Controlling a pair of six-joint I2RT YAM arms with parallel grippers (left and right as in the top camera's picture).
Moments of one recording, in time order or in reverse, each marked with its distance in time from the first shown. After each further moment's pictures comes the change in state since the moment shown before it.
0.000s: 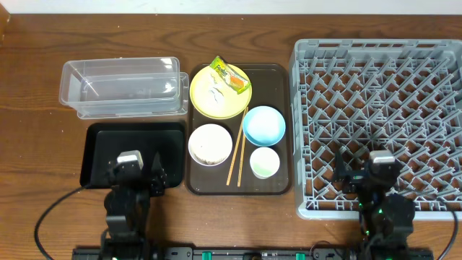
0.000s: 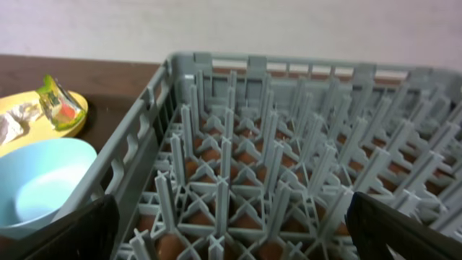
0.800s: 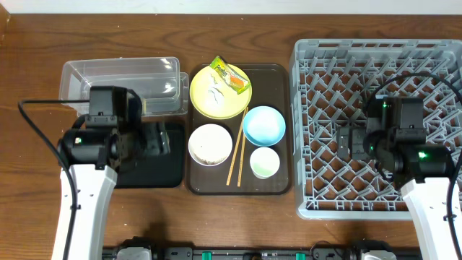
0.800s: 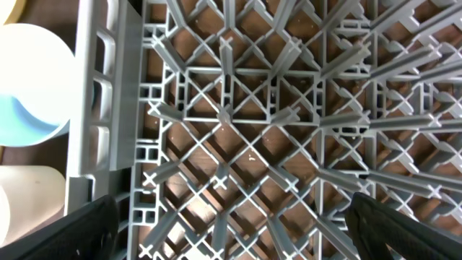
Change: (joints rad) left arm 0.000 0.978 0.983 -0.757 0.221 -0.056; right arm 0.000 0.929 0.860 -0.763 0.005 0.027
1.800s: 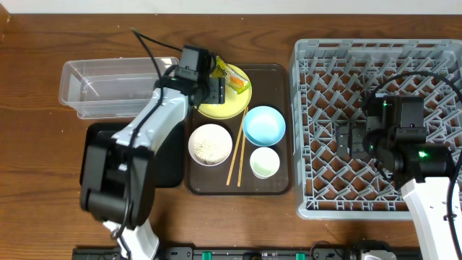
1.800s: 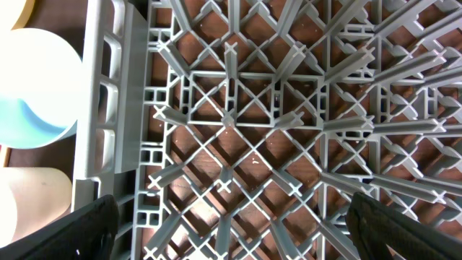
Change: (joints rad) left arm -0.290 0.694 0.153 0.679 -0.103 -0.027; right arm 0.000 0.000 0.001 0.005 -0.010 0.000
